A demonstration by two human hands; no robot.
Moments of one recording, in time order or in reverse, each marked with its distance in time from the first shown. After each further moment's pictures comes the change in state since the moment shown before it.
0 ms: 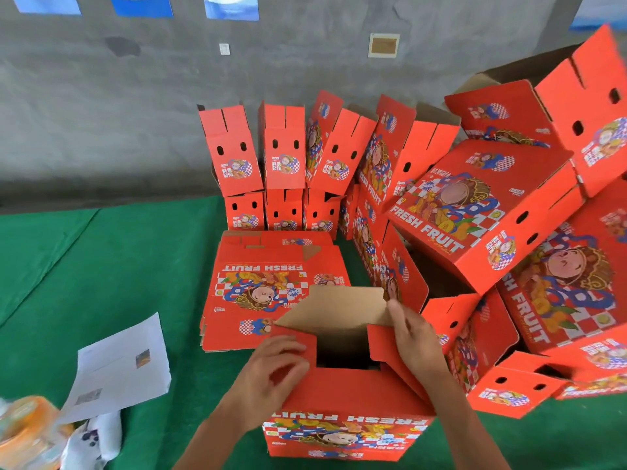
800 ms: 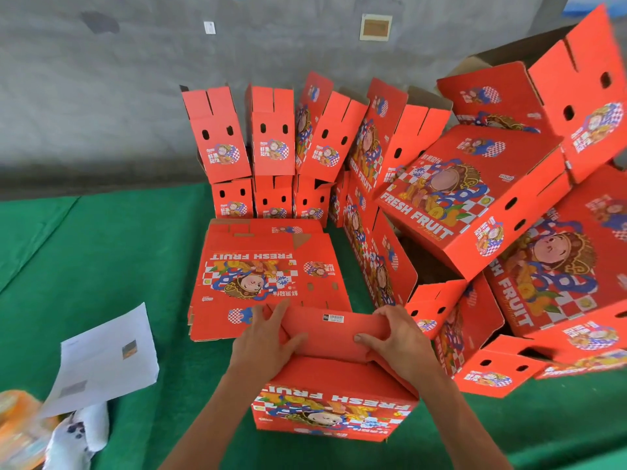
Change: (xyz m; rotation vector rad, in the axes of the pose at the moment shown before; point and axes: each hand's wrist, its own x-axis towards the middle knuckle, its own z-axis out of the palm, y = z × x) left_hand 0.049 0.015 0.012 0.460 -0.116 -0.457; right_hand -0.015 0.011 -0.005 -0.354 -0.237 0.037
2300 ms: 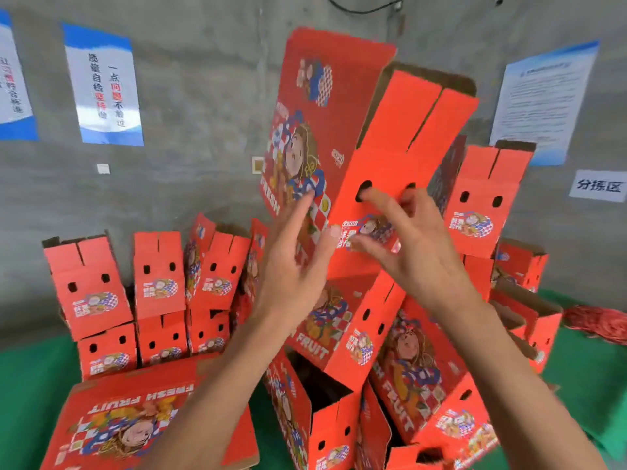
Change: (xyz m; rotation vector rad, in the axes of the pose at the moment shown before) left_hand 0.024 0.327 -0.225 -0.956 0.525 0.945; right_hand -0.004 -0.106 -0.374 -0.343 0.965 -0.584
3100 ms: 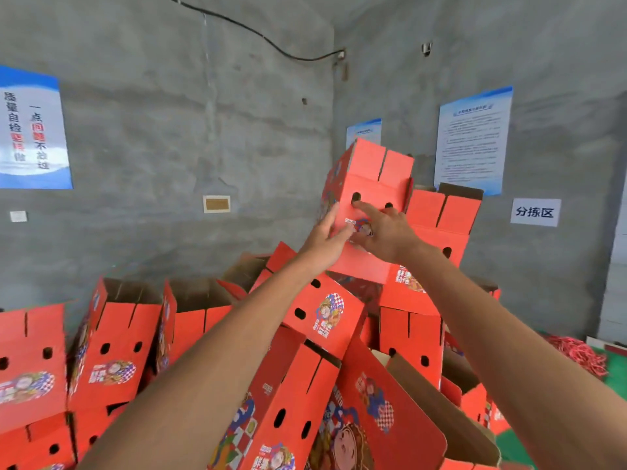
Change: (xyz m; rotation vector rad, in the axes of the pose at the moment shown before) left_hand 0.218 -0.081 0.268 -0.093 -0.387 -0.256; right_hand 0.120 0.301 0.049 -0.204 -0.358 0.332
